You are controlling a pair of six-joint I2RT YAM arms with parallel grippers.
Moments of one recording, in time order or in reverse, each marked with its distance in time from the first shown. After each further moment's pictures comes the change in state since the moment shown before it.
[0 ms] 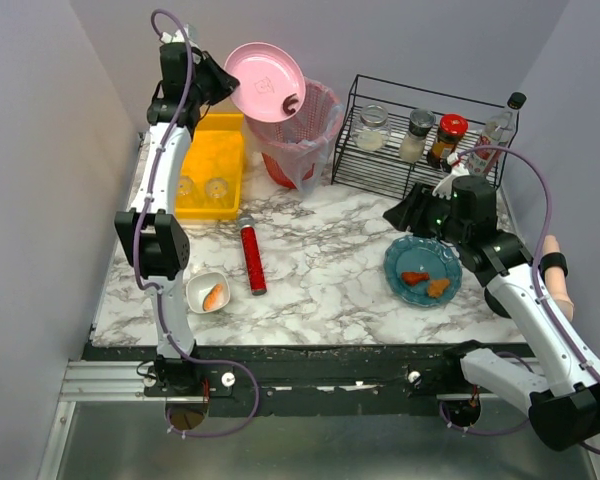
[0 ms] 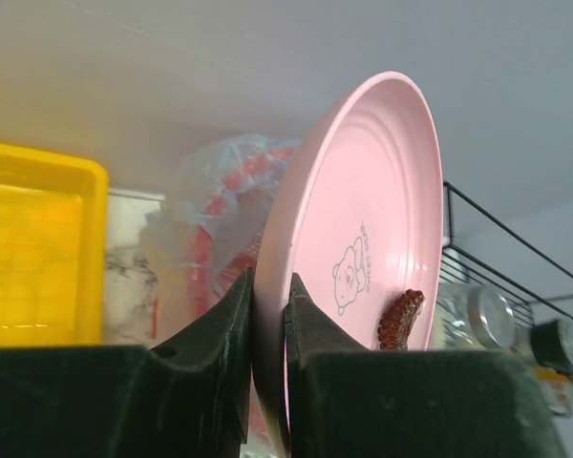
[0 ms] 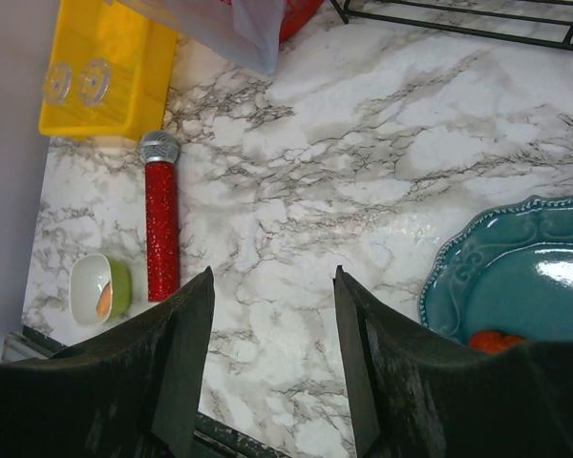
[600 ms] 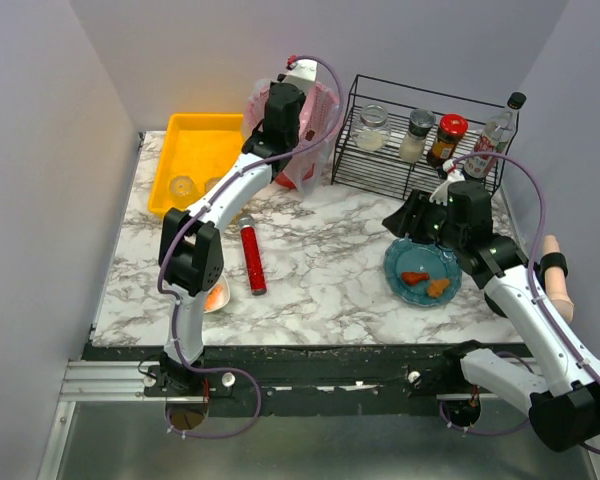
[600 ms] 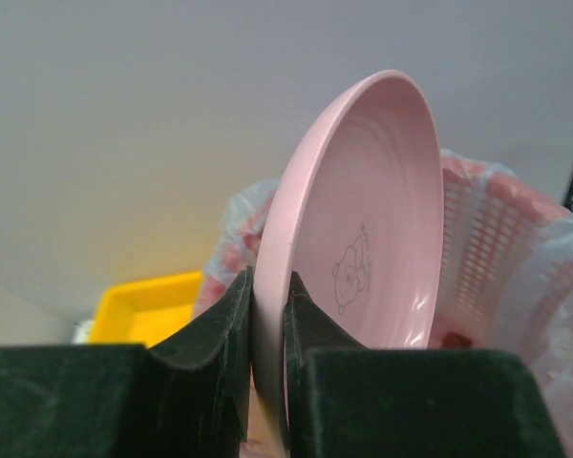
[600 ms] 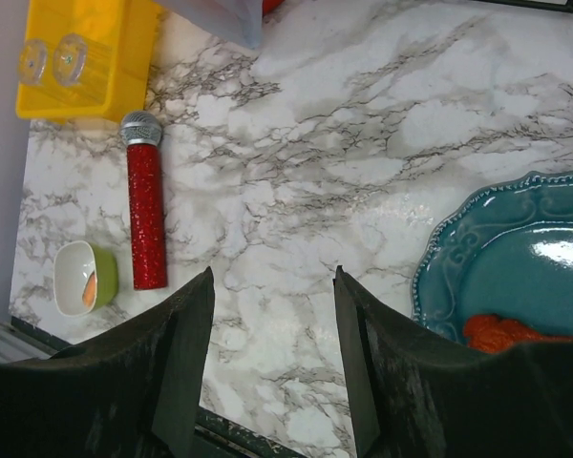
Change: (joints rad) left arm -0.427 -0.043 -0.317 0.455 -0.791 0.852; right arm 0.000 -0.008 -0.053 0.001 -0.004 -0.002
